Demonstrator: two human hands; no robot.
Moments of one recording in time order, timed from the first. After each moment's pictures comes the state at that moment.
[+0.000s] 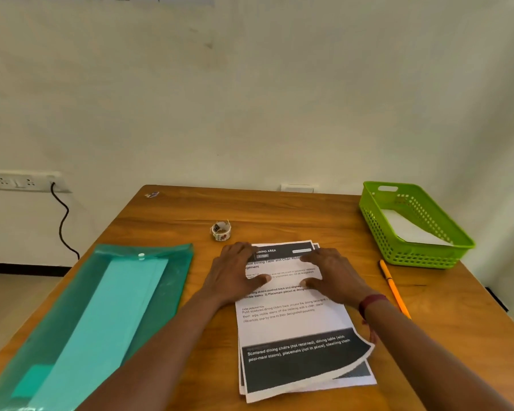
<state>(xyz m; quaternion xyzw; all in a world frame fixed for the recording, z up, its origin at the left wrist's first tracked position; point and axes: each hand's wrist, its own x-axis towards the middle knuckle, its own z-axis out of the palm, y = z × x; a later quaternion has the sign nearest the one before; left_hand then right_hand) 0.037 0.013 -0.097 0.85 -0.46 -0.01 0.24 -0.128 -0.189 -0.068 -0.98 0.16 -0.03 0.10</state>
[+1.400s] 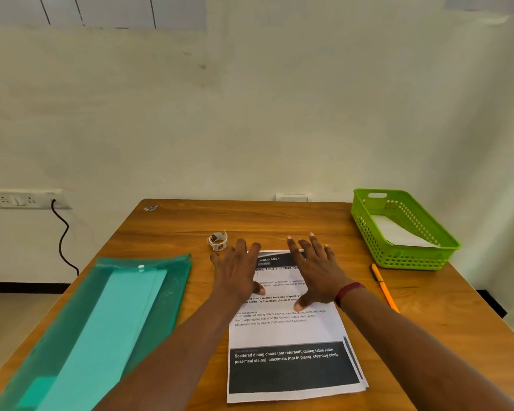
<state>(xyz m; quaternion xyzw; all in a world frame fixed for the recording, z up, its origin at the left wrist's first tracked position) 0.015 -0.009 -0.067 0.91 -0.40 0.07 0.08 -0.111 -0.179 -0.059 -0.99 0.15 0.05 -0.02</state>
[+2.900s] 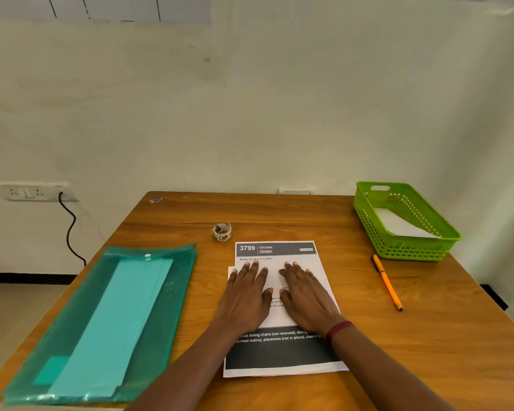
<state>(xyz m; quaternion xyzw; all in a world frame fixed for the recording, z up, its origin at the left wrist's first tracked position) -0.028 0.024 -0.118 0.88 -0.46 0.02 0.10 -0.136 -0.114 -0.107 -0.98 0.15 -0.08 0.08</state>
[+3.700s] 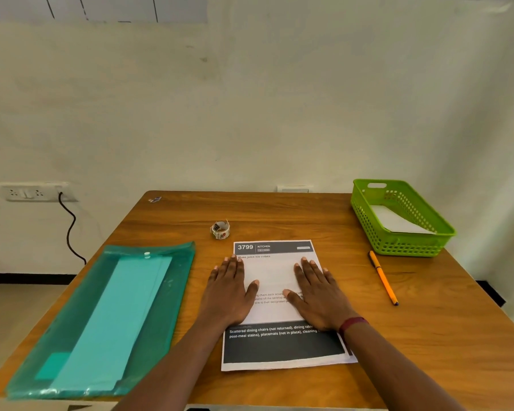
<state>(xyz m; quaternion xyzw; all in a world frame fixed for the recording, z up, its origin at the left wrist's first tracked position) -0.005 0.039 -0.121 0.91 -0.39 -0.02 0.09 -0.158 -0.142 -0.116 -0.98 0.20 0.03 0.05</state>
